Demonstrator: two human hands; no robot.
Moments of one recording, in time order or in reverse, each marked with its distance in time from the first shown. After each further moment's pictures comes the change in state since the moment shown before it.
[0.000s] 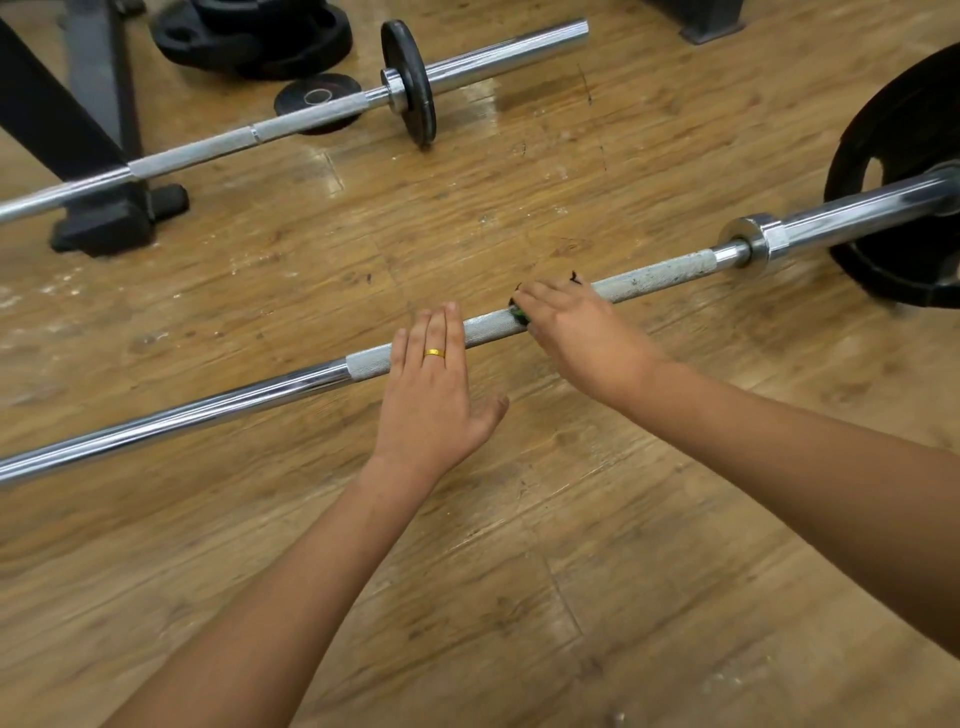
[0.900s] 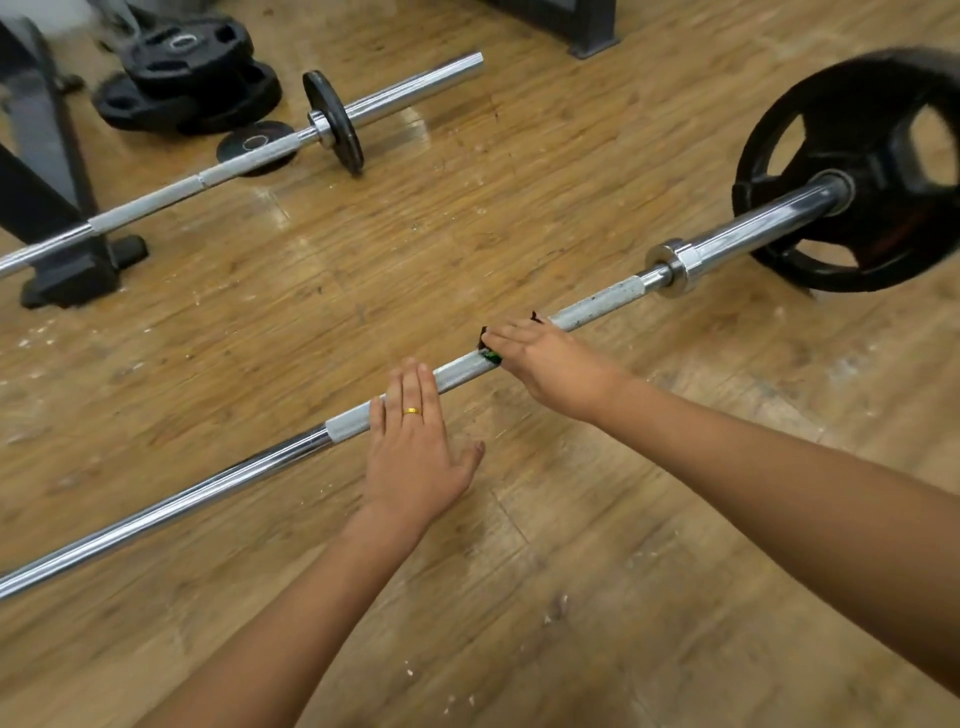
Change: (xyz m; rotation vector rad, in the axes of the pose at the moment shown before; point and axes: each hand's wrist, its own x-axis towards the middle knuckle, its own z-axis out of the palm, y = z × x) left_hand -0.106 0.061 -0.020 -0.026 -0.138 0.007; right_hand -0.116 -0.019 -0.024 0.102 -0.097 0.073
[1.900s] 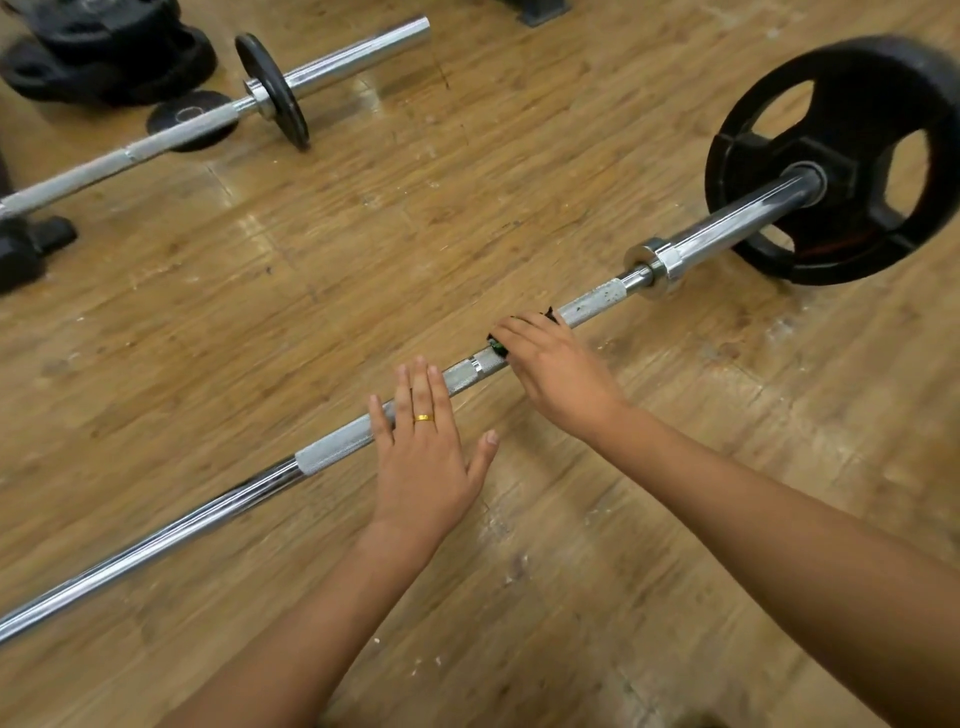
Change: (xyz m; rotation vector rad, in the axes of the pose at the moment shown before) left_hand -0.037 0.055 0.008 0.045 0.013 0.078; right_hand -0.074 -0.003 0.008 0.039 0.210 0.138
